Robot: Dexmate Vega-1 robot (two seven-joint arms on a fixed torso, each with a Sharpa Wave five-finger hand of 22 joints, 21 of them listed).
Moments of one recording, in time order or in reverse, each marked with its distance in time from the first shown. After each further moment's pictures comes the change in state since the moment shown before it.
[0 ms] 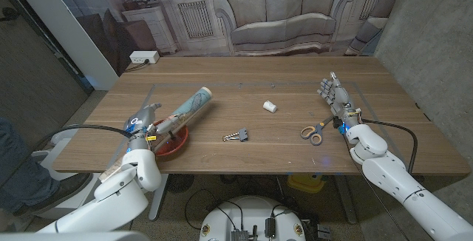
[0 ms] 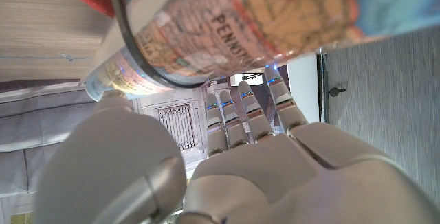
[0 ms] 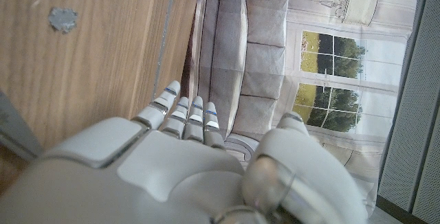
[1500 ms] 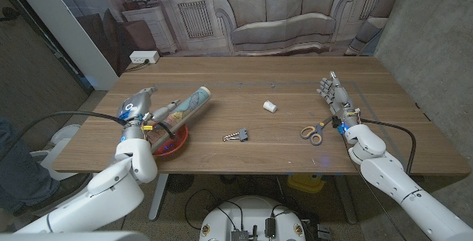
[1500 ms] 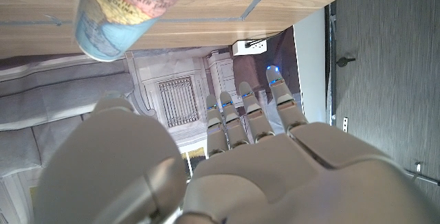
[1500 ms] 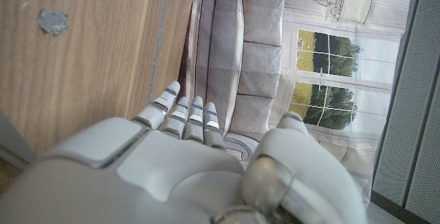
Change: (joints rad) left arm -0.012 0.043 -0.034 -0.063 0.085 0.024 -0.022; left_hand -0.005 0.003 -0.011 -0.005 0.023 -0.014 -0.003 0.000 0.000 -0.013 -0.007 0.008 -0.009 -0.009 0.009 0.008 -0.009 -0.008 0.009 -0.022 0.000; right arm 0.003 0.014 -0.003 0.009 -0.008 0.024 0.001; right_hand 0.000 0.000 0.000 0.000 -0.005 0.000 0.000 0.000 0.000 0.000 0.000 0.000 0.000 0.000 0.000 0.000 0.000 0.000 0.000 -0.007 0.000
